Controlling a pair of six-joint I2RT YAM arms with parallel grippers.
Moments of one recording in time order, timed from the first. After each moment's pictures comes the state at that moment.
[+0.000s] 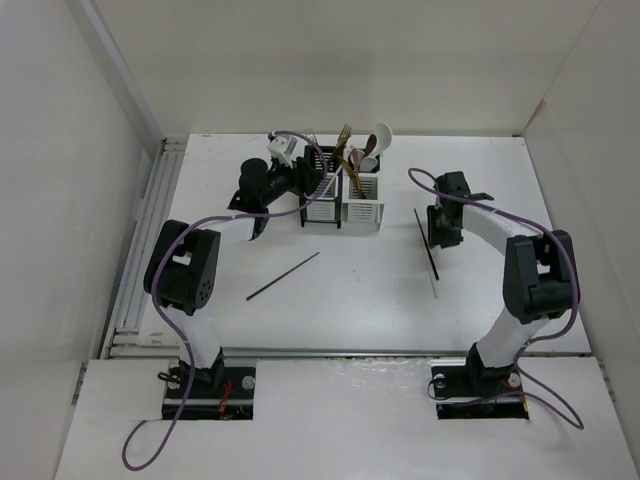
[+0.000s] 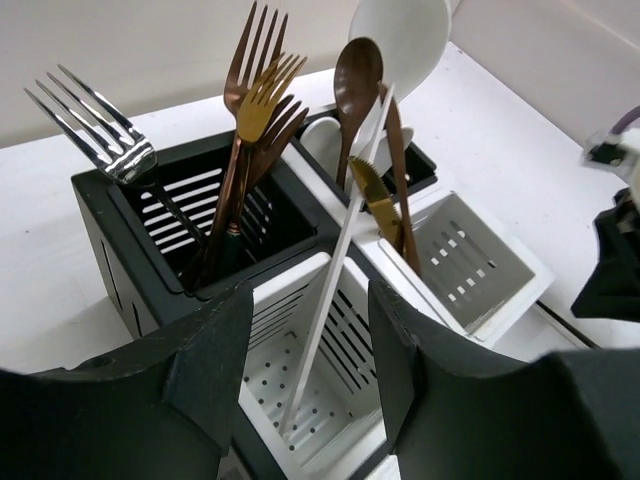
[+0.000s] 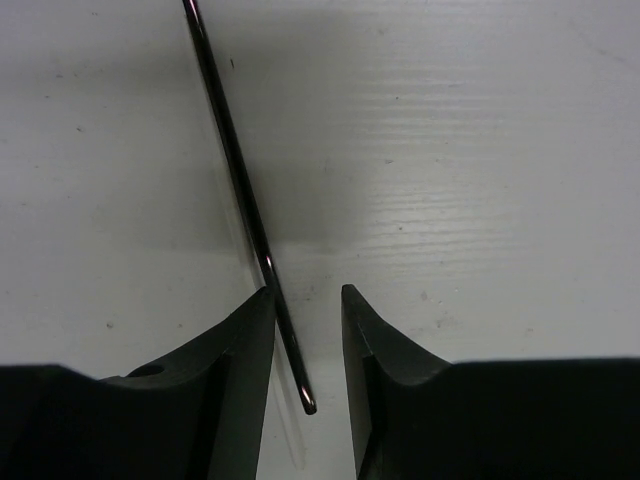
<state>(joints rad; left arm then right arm) -0.33 1.85 1.05 0.75 0.45 -0.29 0.15 1.70 1.12 -0.57 0.09 0.16</state>
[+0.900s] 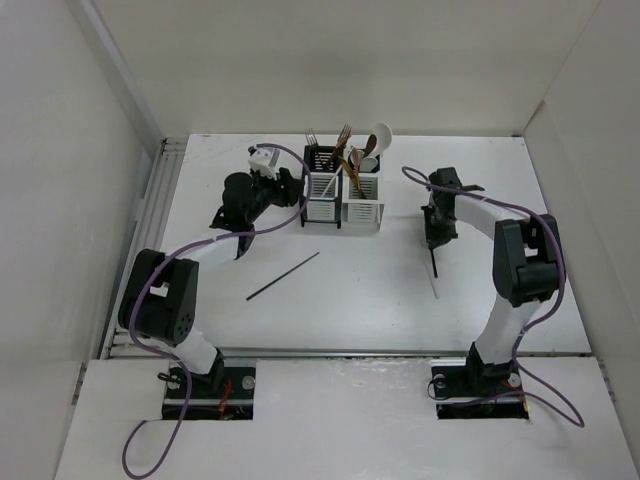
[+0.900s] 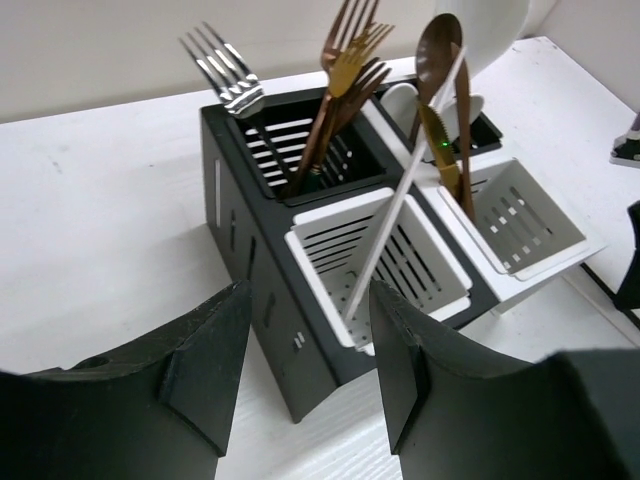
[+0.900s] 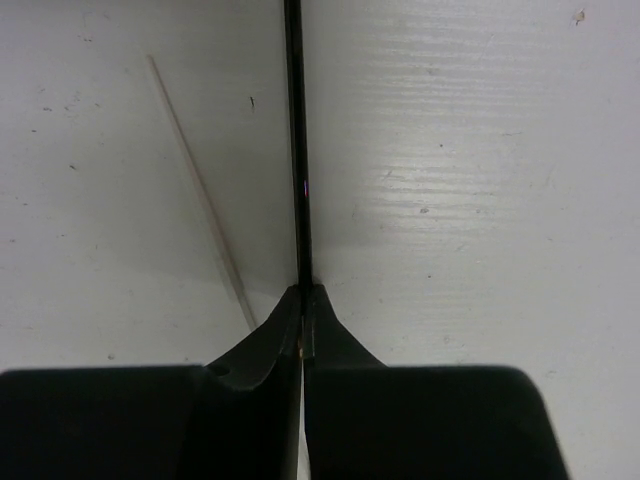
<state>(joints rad) -0.31 1.59 0.85 0.64 0.28 -0.20 0.15 1.85 1.23 -0.63 0.06 0.14</state>
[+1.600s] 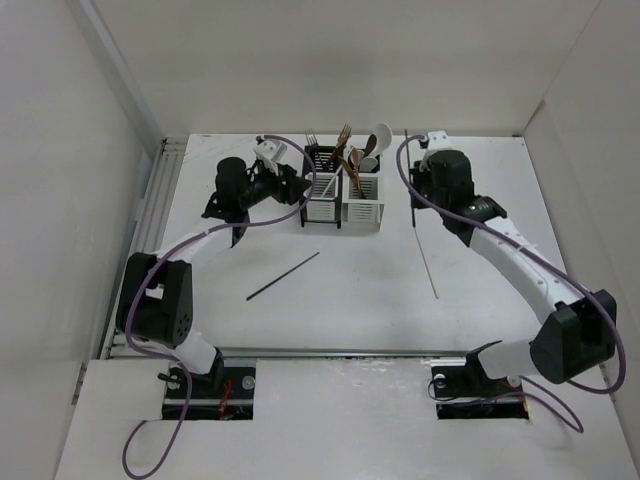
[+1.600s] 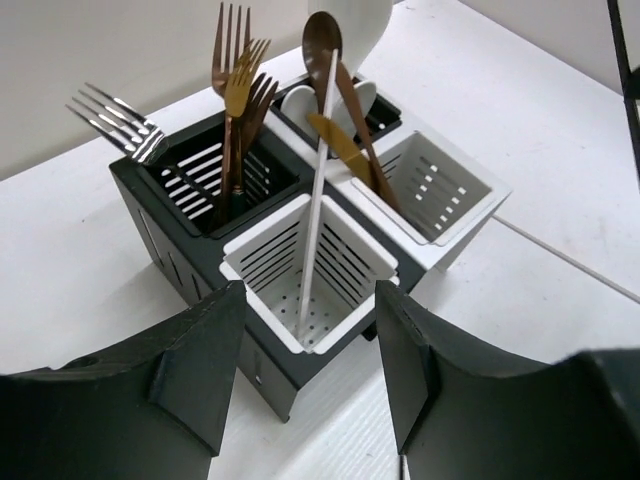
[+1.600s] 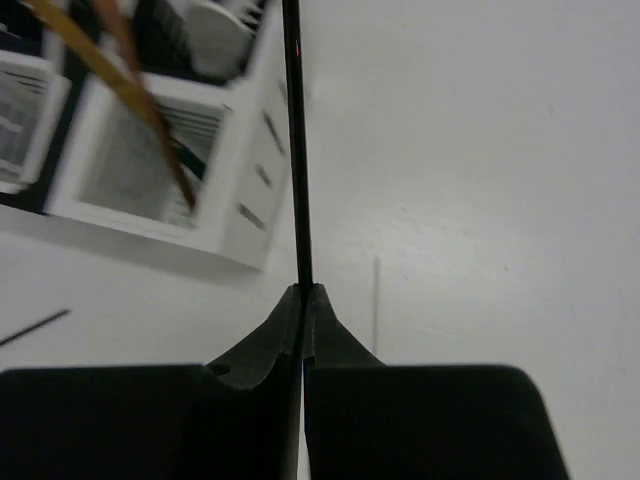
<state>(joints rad) -0.26 1.57 0.95 0.51 0.57 -0.08 0.35 1.38 1.16 -0.34 0.15 0.13</state>
